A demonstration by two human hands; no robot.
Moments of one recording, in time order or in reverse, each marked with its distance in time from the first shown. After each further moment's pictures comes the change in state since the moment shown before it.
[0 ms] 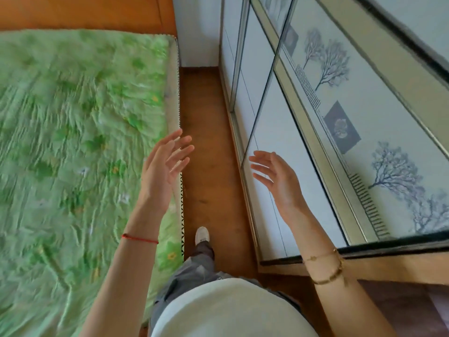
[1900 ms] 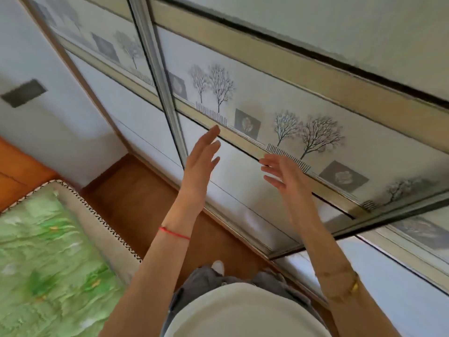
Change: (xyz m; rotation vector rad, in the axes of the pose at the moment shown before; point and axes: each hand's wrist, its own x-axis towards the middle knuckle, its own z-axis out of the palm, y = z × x) left_hand 0.821 0.091 0.281 0.282 -0.884 -0.190; right_hand 0.705 -0.165 0.097 0.035 0.778 -0.191
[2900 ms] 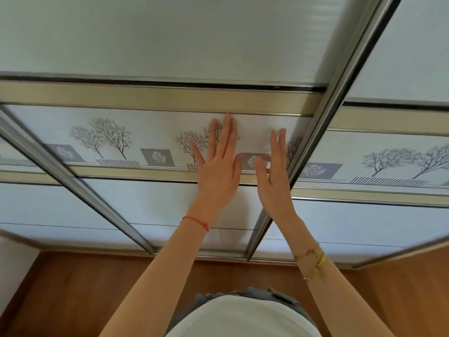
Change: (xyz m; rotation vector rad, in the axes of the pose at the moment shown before) left_hand 0.022 -0.040 0.141 1.169 -0.447 0.936; right_hand -0.040 -0.011 -0.056 -0.571 0.717 -0.377
